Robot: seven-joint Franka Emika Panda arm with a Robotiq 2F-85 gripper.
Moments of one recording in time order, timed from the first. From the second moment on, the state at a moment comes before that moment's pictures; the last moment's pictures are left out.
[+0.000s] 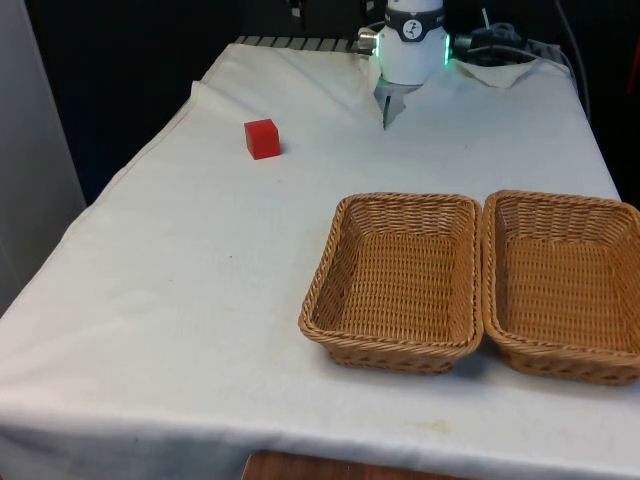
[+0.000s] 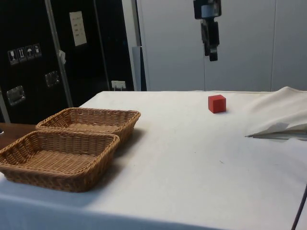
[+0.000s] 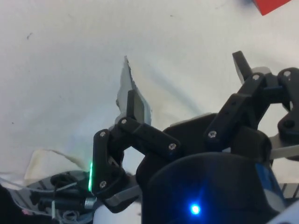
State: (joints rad) arm 0.30 -0.50 -0.61 -2.66 -0.36 2.18 -0.34
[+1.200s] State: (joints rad) arm 0.29 -0.34 -0.85 -2.75 -0.43 2.46 -0.58
